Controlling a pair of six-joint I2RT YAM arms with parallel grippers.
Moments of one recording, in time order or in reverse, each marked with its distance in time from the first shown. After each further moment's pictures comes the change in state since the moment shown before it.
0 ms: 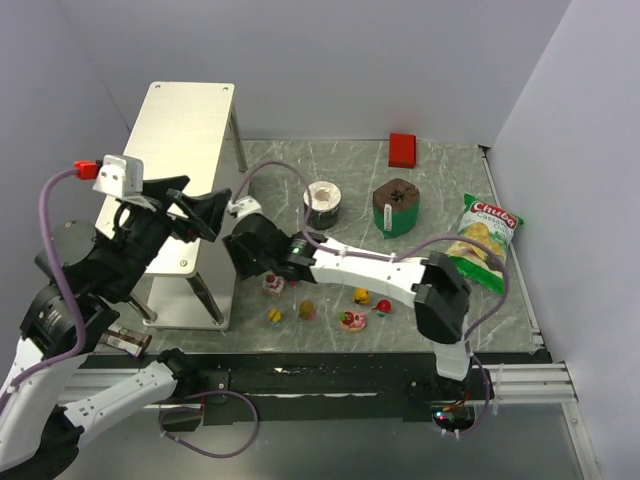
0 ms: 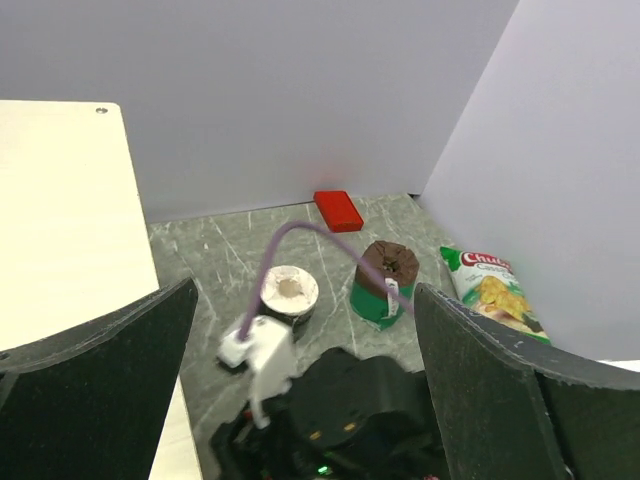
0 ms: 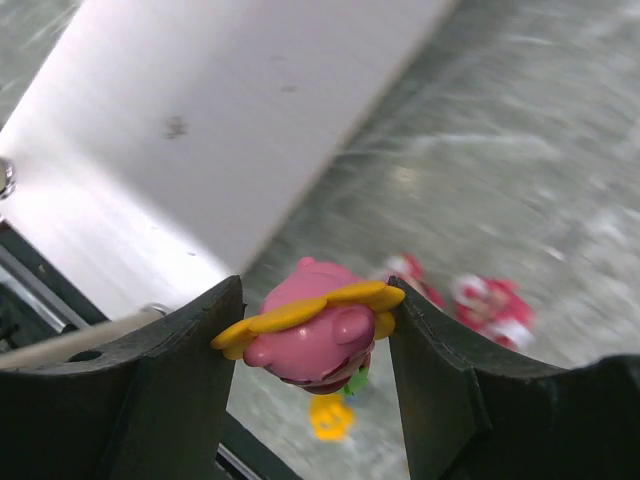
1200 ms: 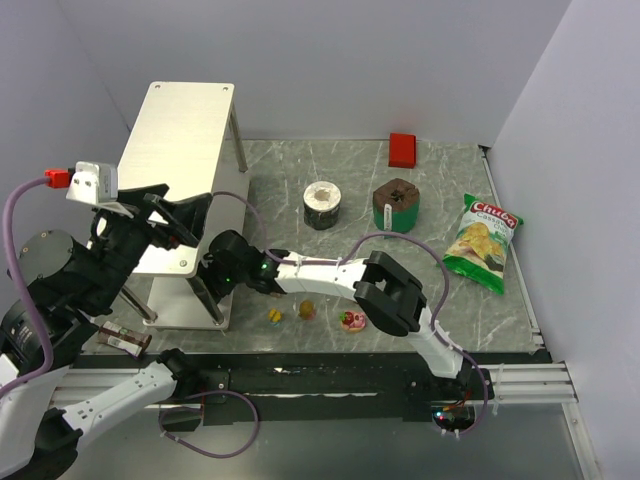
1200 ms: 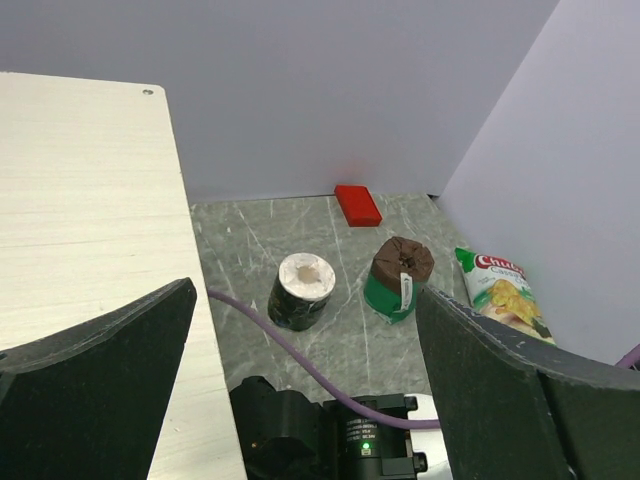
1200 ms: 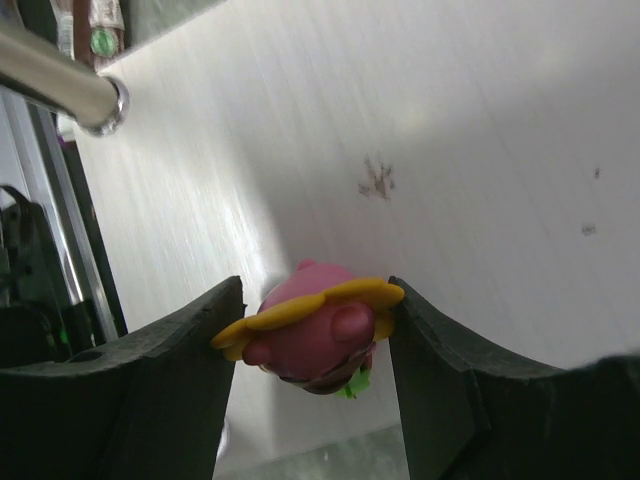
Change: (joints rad) left arm 0.000 -0.031 0.083 -0.146 -0.072 -0.038; right arm 0.039 0.311 0.099 0.337 -0.389 -0.265
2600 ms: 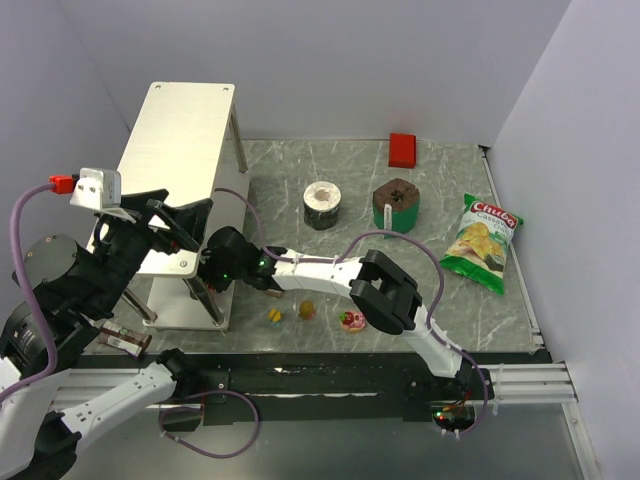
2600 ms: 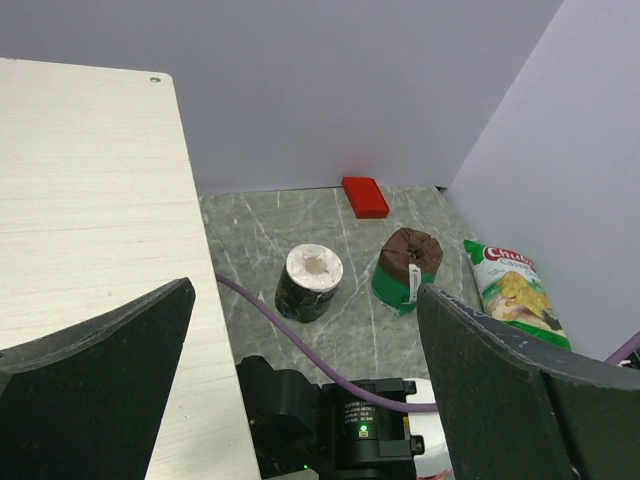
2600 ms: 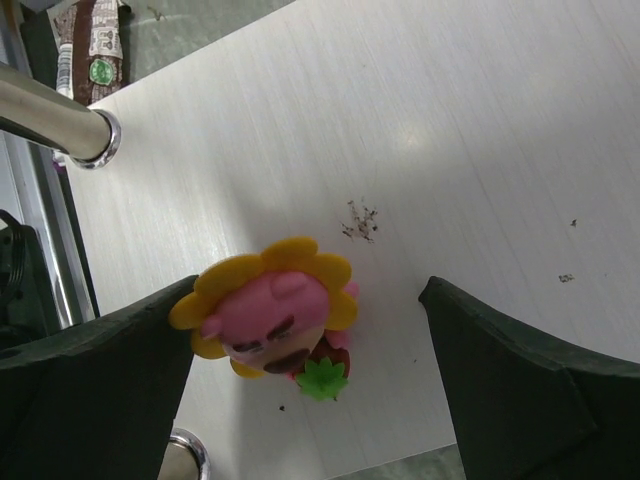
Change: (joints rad) left arm 0.000 -0.031 -0.046 0.000 -0.006 0.008; right arm -0.011 0.051 0.066 0.019 -0.028 -0.021
